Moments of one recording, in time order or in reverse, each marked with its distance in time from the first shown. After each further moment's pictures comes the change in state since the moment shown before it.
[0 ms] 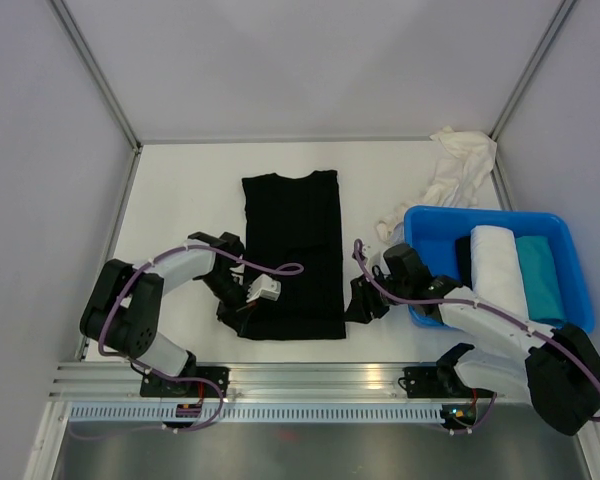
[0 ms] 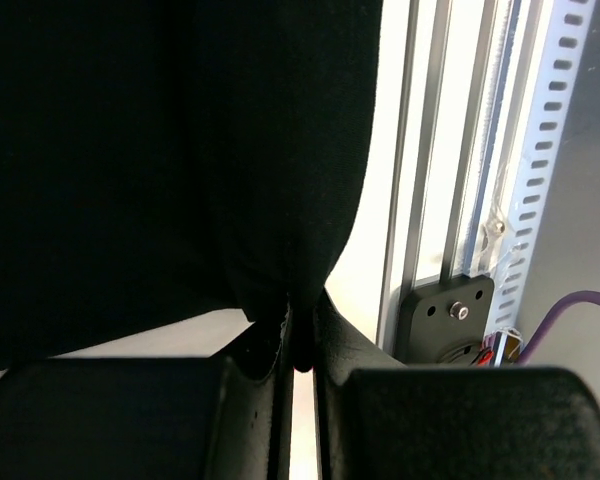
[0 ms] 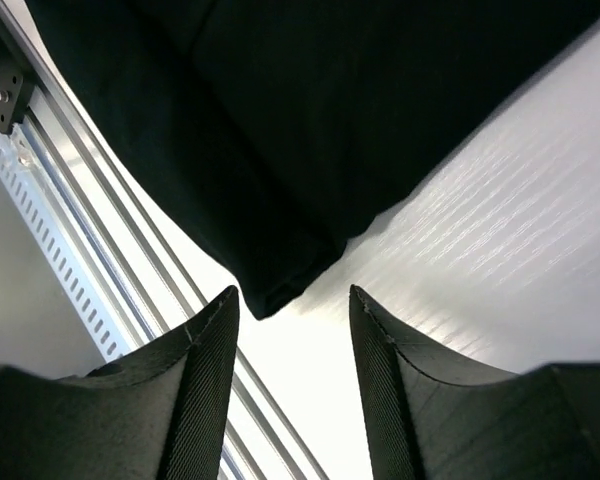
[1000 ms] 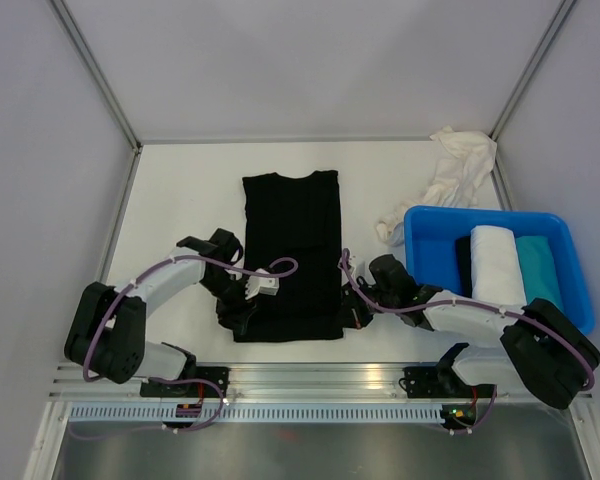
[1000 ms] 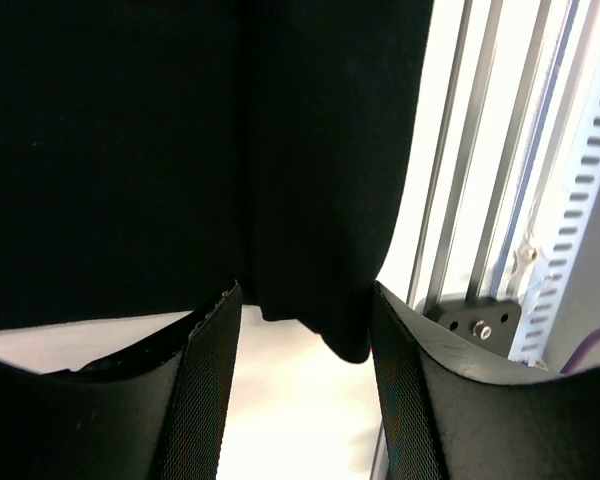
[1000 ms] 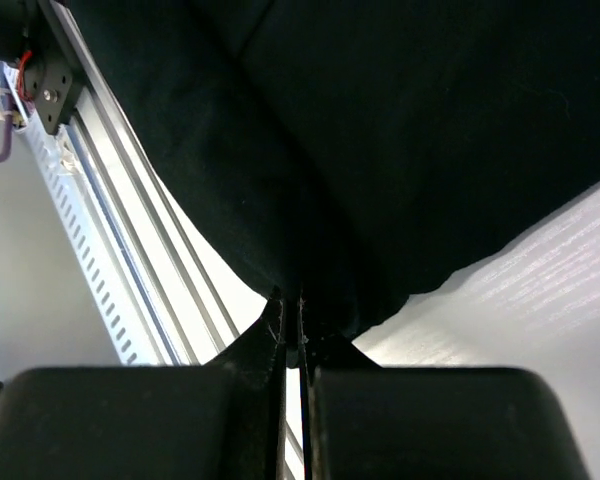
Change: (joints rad) left arm 0.011 -0.119 -0.020 0.065 -0.040 -0.083; right arm 0.122 0.104 -0.136 0.355 -0.021 0.159
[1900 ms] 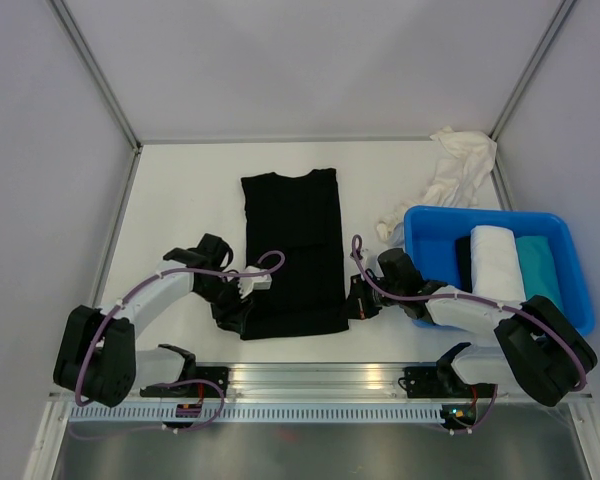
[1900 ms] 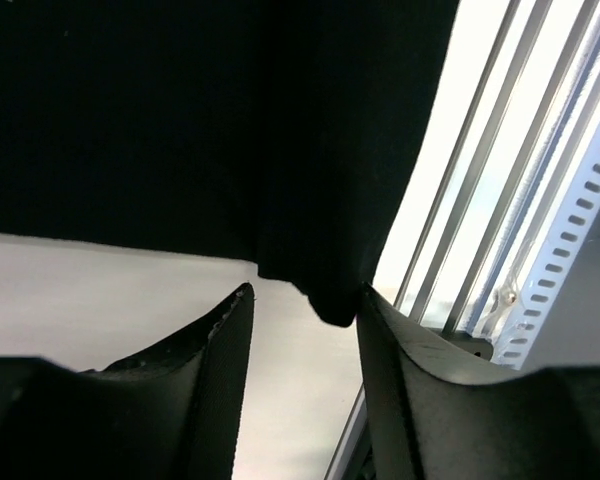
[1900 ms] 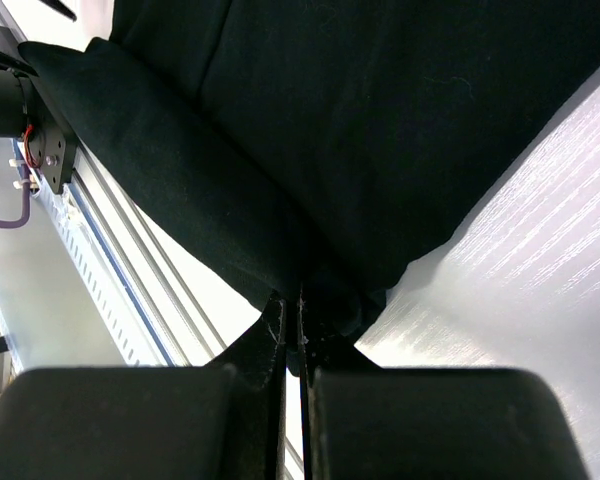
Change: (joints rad) left arm 0.054 -0.152 -0.106 0.102 -0.010 -0.231; right arm -0.117 0.034 0.007 -0.007 -0.019 0.089
